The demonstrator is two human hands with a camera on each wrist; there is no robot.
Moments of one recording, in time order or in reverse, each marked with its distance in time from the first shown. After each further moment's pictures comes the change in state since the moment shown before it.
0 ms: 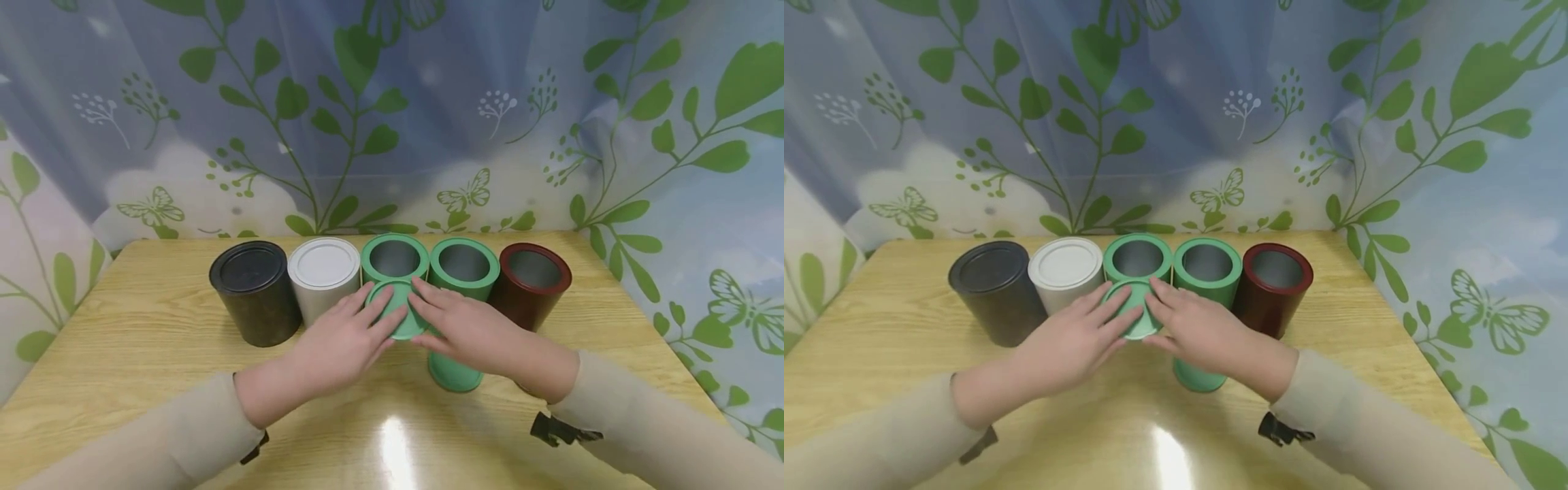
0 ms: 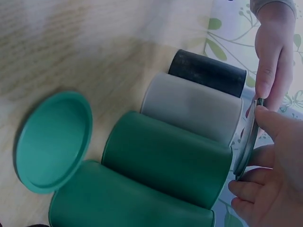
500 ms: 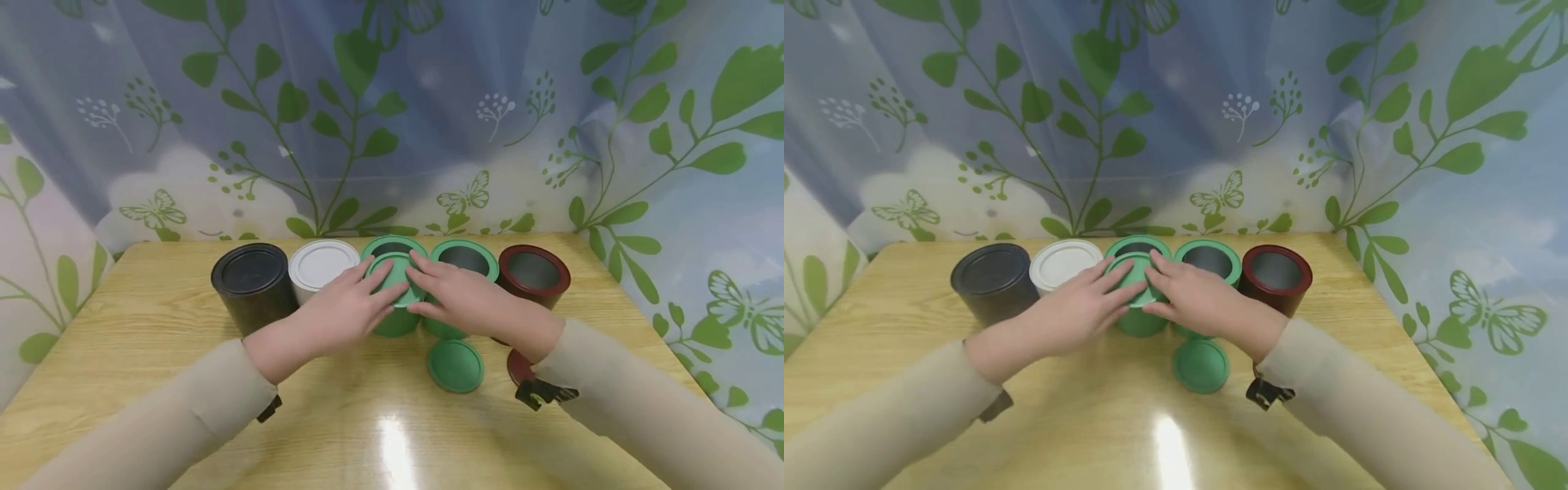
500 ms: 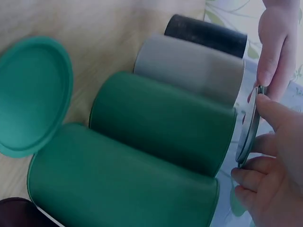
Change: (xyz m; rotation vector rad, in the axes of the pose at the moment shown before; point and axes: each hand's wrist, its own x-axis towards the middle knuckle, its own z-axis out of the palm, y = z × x) left_hand 0.026 -0.031 -0.005 -0.045 -0.151 -0.002; right_hand 0.028 0.023 -0.016 0.044 -0.043 0.027
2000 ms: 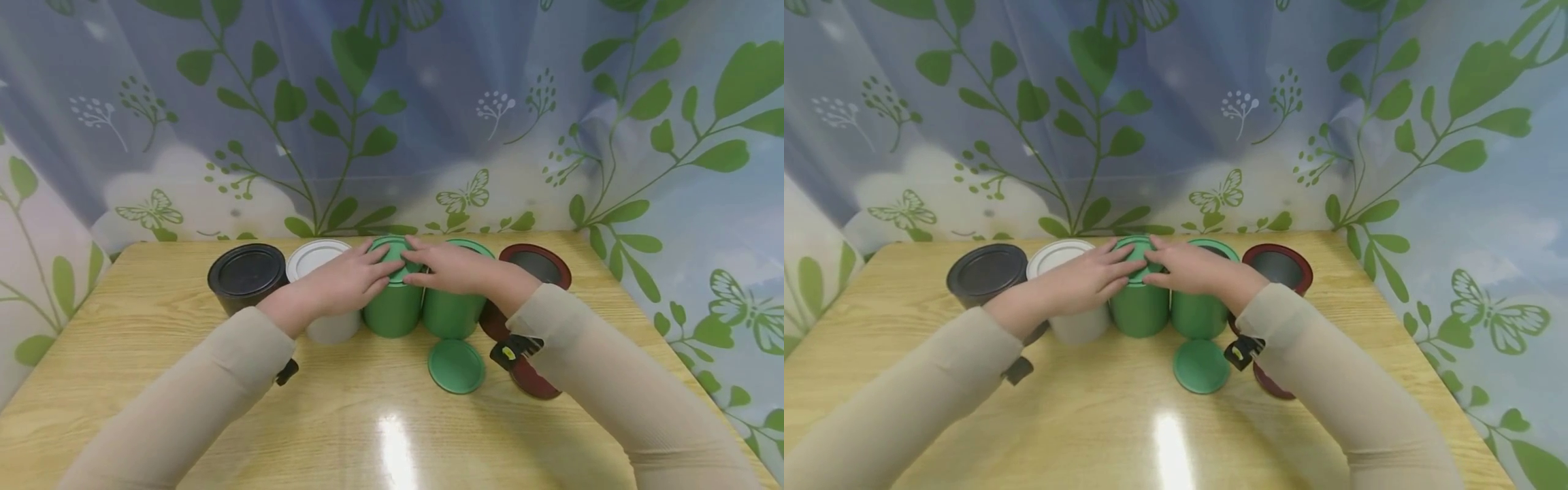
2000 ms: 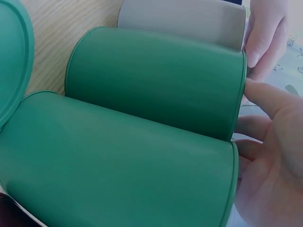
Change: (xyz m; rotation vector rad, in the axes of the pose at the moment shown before) left_hand 0.034 -0.036 0.001 -0.257 -0.313 -0.124; right_hand 0.043 0.035 -0.008 0.231 -0.249 0.110
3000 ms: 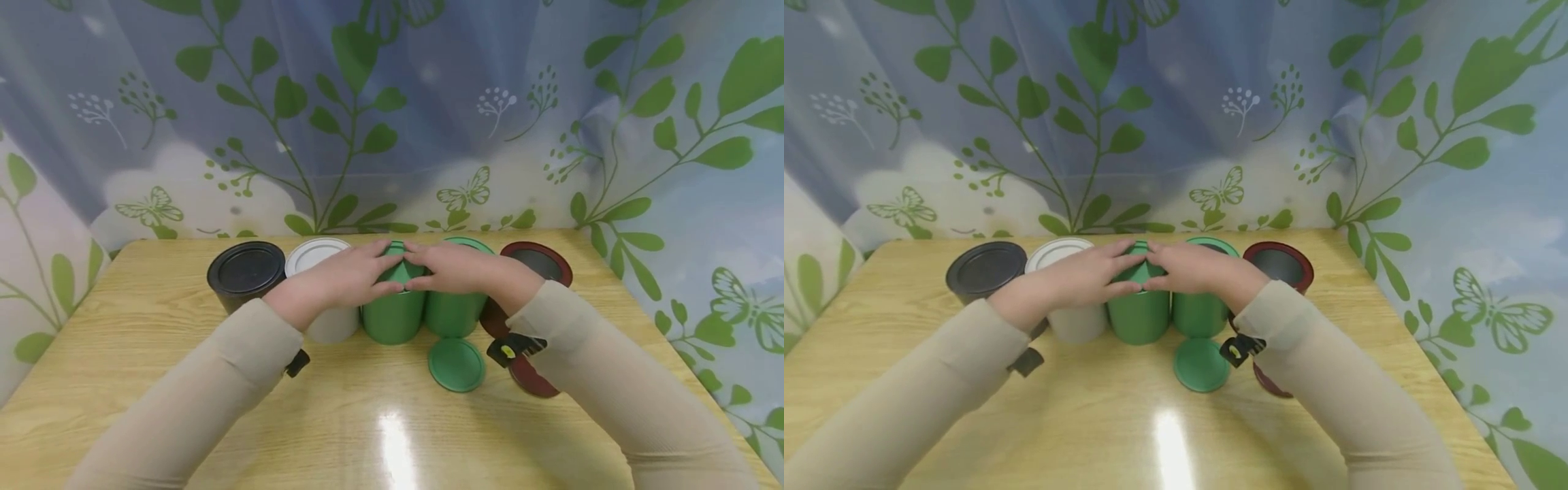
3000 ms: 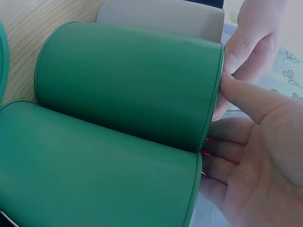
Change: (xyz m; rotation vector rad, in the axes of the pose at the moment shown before) left_hand 0.007 0.008 -0.009 -0.011 -0.055 -0.074; right_hand -0.007 -0.011 -0.006 -0.035 -0.056 -0.022
